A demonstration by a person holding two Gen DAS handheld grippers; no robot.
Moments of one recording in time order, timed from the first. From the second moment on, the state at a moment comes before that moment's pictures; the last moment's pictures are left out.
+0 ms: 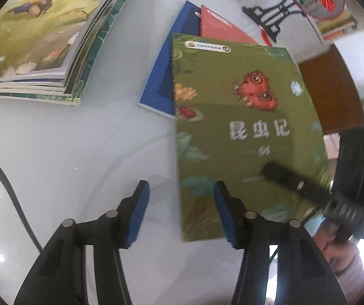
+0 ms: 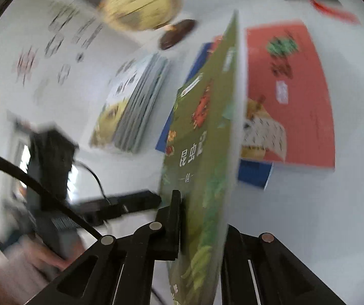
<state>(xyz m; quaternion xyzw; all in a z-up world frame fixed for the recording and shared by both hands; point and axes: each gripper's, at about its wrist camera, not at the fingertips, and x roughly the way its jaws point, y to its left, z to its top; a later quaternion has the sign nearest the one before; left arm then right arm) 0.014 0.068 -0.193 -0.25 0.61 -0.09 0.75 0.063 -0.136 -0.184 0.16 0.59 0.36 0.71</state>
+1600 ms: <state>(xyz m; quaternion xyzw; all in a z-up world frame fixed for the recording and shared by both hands) 0.016 -0.008 -0.150 -0.32 0.51 -0.12 0.79 0.058 -0.194 -0.129 0.06 0.54 0.35 0.76</state>
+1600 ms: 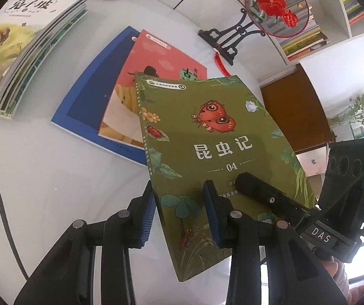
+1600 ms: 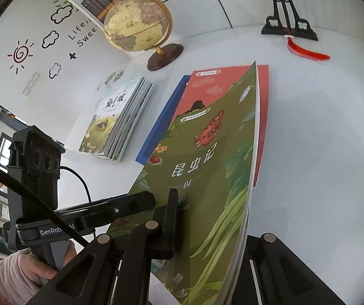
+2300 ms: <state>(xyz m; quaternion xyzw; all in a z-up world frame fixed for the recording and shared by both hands) 0.025 0.100 -0.103 -0.35 0.45 -0.12 0.81 0.059 -0.102 -0.075 0.05 0.49 0.35 0.80</state>
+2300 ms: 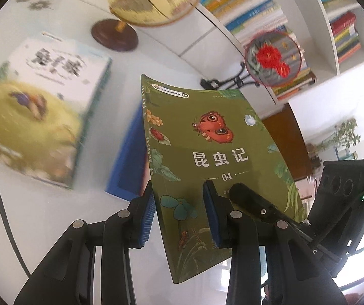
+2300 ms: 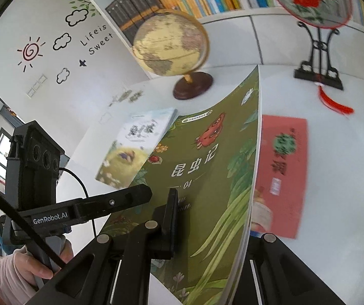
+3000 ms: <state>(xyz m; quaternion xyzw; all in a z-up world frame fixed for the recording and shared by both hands) 0.040 0.292 -0.140 -0.35 0.47 -0.08 0.81 0.064 0.105 -0.115 0.08 0.47 0.35 0.81</state>
